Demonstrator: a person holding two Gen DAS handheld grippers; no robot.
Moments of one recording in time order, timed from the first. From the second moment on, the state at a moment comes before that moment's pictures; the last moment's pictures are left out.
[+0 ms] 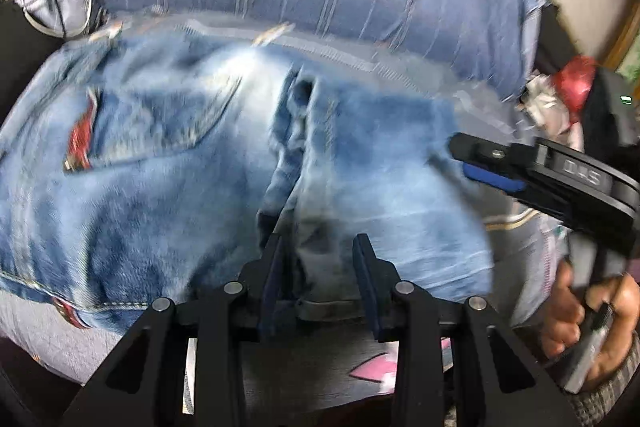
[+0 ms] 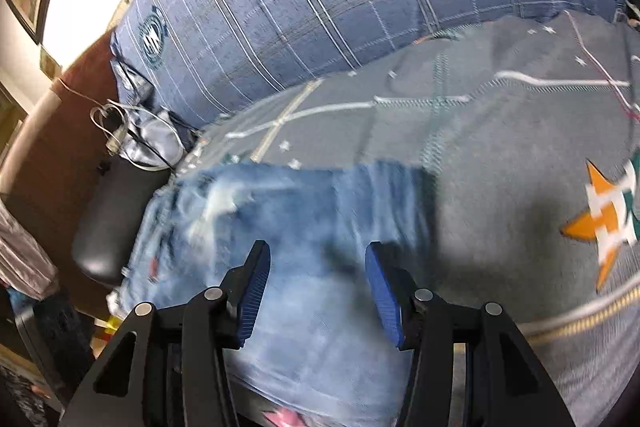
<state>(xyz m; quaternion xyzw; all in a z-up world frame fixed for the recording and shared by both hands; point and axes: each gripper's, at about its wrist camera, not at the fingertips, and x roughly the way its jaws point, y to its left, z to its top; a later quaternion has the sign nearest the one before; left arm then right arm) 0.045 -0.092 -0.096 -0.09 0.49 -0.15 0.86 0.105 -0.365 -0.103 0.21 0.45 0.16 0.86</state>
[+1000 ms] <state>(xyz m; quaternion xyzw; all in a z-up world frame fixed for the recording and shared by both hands) -0.003 0.143 -0.059 -0.32 0.41 0.05 0.85 0.161 -0.197 -0.035 0.07 0.48 0.24 0.84</state>
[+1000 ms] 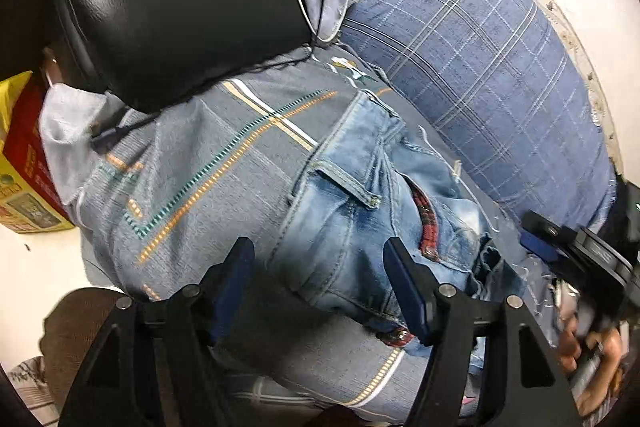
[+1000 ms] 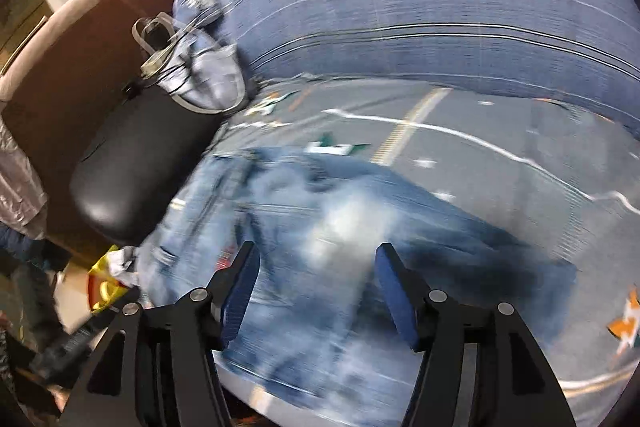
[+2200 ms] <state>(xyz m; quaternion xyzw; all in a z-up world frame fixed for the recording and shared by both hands) 0.021 -0.052 -0.105 0.03 0.36 -0.08 0.93 0.285 -0.200 -0.076 0.05 0.55 0.21 0.81</state>
